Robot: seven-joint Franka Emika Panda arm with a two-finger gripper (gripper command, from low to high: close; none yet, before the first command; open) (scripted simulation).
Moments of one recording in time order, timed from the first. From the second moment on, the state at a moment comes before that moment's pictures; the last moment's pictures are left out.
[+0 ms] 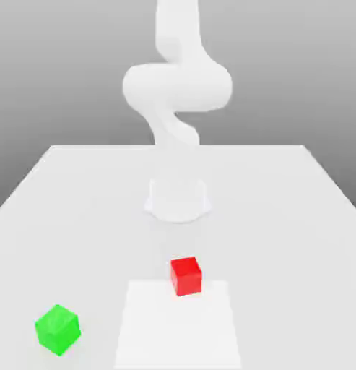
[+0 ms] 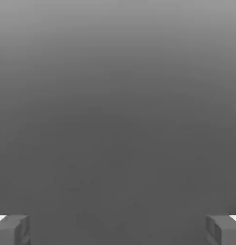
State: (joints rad) arm 0.01 -0.74 0.00 -2.37 0.00 2.35 0.78
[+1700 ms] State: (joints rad) arm -0.13 0.04 -0.18 -2.63 0.05 2.66 0.30
